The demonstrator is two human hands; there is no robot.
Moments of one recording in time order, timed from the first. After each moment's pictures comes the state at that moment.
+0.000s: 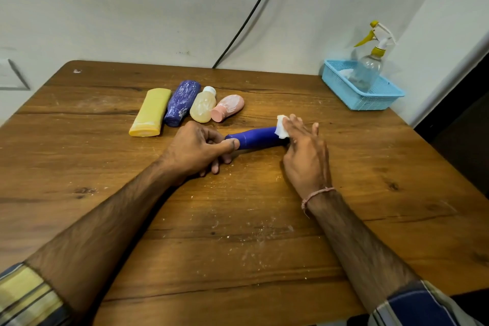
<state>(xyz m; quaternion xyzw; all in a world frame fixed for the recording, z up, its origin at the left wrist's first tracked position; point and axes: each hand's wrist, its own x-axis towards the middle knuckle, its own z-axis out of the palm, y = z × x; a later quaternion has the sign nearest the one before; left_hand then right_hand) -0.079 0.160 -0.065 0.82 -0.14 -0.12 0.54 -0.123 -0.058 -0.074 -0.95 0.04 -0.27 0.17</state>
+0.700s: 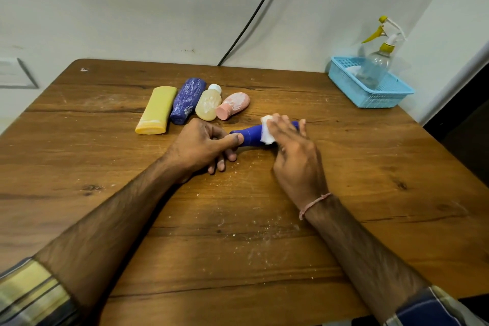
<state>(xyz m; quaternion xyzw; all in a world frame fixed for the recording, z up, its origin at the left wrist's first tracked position) -0.077 0.158 -0.067 0.78 -0.11 -0.14 0.60 -0.134 -0.033 -0.074 -0.94 -0.07 -0.27 0.17</state>
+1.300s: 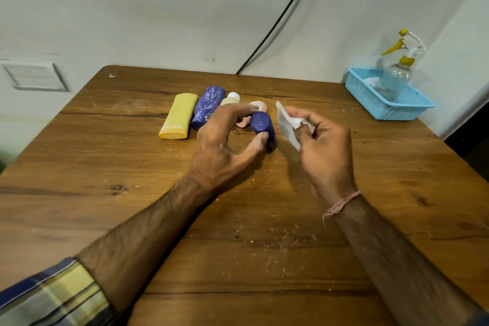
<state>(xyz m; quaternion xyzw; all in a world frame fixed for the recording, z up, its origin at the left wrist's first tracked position) -0.096 0.154 -0.068 0.77 -0.28 0.30 0.49 -0.142 -0.010 -0.019 -0.83 0.03 -0.27 0.49</state>
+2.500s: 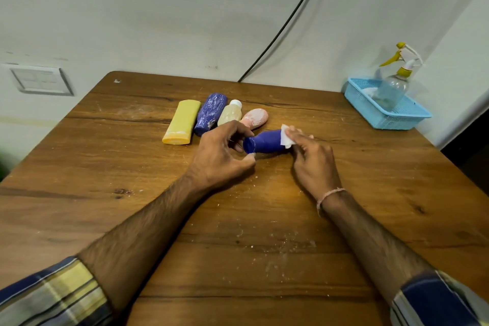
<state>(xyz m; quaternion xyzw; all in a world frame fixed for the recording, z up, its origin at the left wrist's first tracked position) -0.087 0.165 -0.068 0.85 -0.19 0.11 0.48 -0.107 -0.041 -0.060 -0.95 -0.01 -0.19 0.24</state>
